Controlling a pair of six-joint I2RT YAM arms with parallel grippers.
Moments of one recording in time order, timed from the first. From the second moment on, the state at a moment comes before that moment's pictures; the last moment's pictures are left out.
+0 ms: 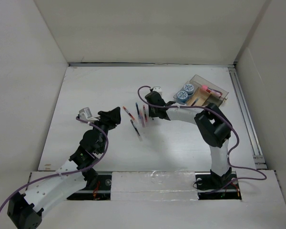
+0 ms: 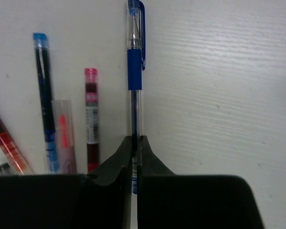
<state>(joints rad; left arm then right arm) -0.72 0.56 0.31 0.33 -0.62 -0.74 0.73 2.04 1.36 -0.16 0.33 0.50</state>
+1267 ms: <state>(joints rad) -0.72 0.69 0.33 0.38 -0.46 -0.67 0.18 1.50 0.77 0.19 0.26 0.85</state>
